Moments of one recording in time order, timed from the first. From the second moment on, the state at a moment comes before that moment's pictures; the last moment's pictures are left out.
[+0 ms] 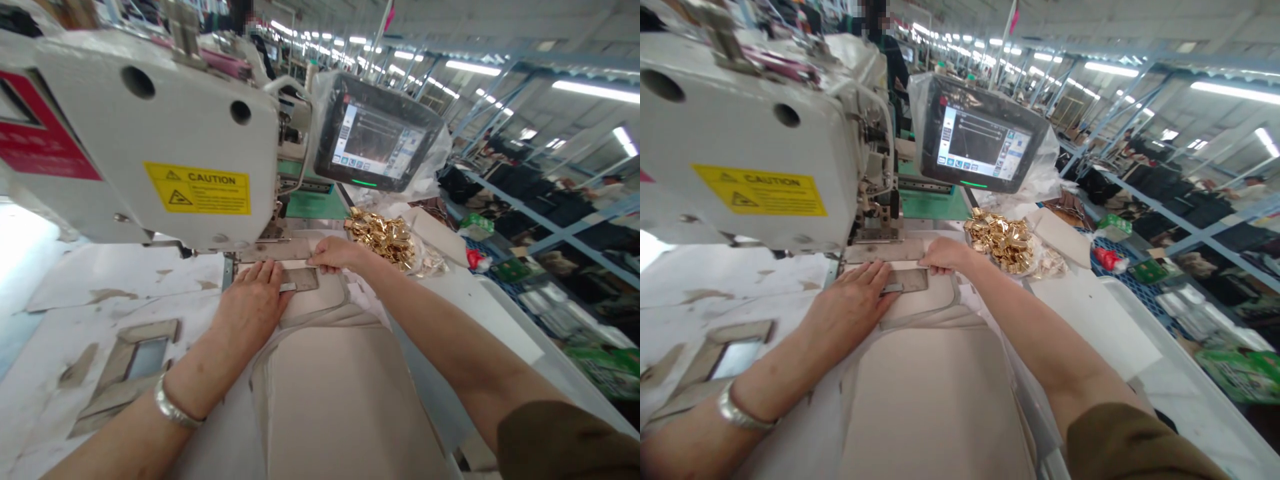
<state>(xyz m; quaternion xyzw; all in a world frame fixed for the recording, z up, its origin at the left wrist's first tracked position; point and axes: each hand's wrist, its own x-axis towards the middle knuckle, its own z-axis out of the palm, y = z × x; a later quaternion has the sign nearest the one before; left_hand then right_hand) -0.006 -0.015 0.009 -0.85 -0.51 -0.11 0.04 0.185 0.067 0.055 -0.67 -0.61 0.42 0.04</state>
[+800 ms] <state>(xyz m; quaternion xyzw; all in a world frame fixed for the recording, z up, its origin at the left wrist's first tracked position) -0.004 -0.016 0.011 -0.85 -0.51 -0.13 0.02 0.191 0.053 0.052 -0.63 -0.39 0.61 0.29</state>
